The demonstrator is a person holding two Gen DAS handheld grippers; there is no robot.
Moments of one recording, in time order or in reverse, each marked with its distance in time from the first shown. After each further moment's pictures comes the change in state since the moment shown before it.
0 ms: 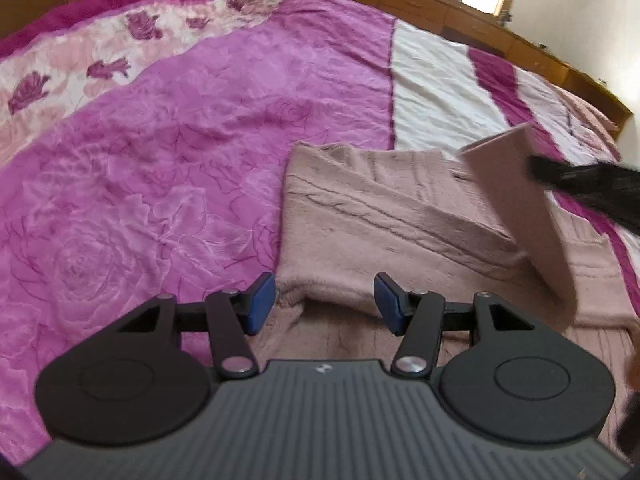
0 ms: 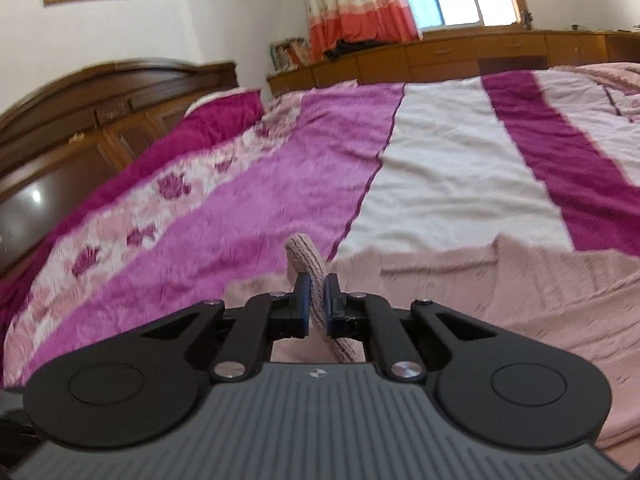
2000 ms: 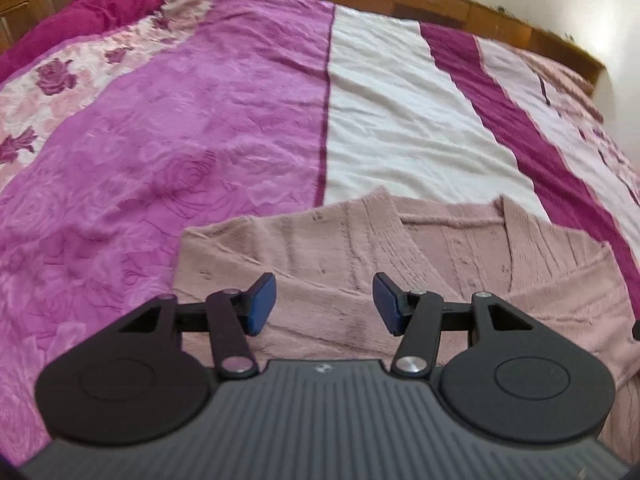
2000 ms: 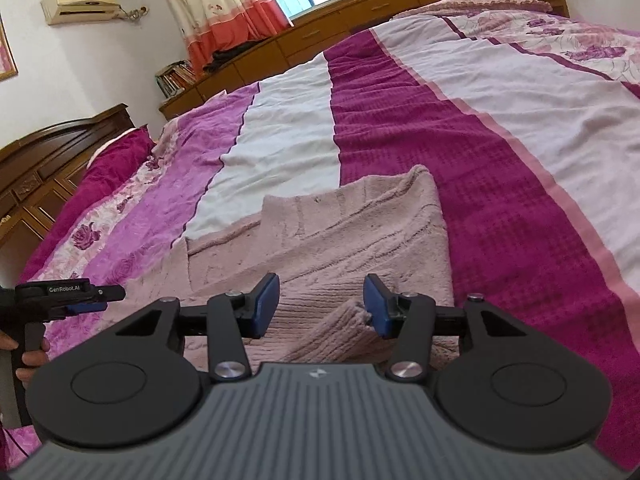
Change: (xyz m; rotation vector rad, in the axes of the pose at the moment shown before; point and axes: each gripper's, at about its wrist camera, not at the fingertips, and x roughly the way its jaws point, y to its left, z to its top) left arm 0.074 -0.074 0.072 0.177 0.041 -0.078; right arm -0.093 -0.186 -0.049 0.301 0.028 -0.202
